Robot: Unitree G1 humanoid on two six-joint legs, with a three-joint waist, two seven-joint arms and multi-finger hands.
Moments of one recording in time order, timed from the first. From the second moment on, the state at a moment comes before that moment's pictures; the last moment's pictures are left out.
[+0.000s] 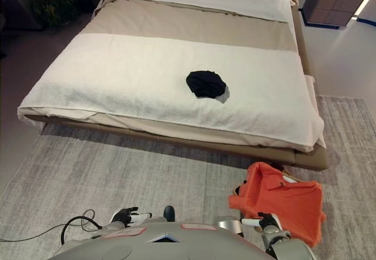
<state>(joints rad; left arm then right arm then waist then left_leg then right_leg) 0.00 0.20 -0.21 1.38 -0.04 -0.02 0.12 -0.01 -0.24 0.22 1.43 0.06 0.00 -0.15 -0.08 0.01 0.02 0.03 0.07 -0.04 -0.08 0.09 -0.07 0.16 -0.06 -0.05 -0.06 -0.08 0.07</state>
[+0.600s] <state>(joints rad) -0.14 0.18 -0.07 1.42 -0.28 -0.05 0.10 -0.11 -0.27 0.25 1.46 0.06 0.01 -0.15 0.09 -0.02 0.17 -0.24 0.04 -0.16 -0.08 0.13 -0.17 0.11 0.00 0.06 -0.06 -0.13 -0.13</state>
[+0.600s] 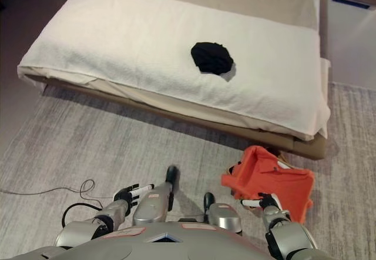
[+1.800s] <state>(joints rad) -0.01 0.25 -0.06 1.47 -0.21 -0.02 0.08 -0.11 -0.22 0.22 1.37 0.08 -0.01 -0.10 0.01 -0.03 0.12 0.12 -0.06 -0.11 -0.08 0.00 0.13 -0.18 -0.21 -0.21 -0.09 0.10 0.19</state>
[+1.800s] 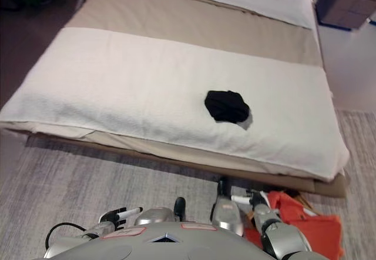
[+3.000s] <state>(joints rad) -0.01 0.16 -0.06 1.40 -0.33 -0.07 0.14 -0.92 -0.46 0.55 1.27 -0.07 0.07 -0.20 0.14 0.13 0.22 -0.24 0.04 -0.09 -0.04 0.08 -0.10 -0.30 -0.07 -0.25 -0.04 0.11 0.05</state>
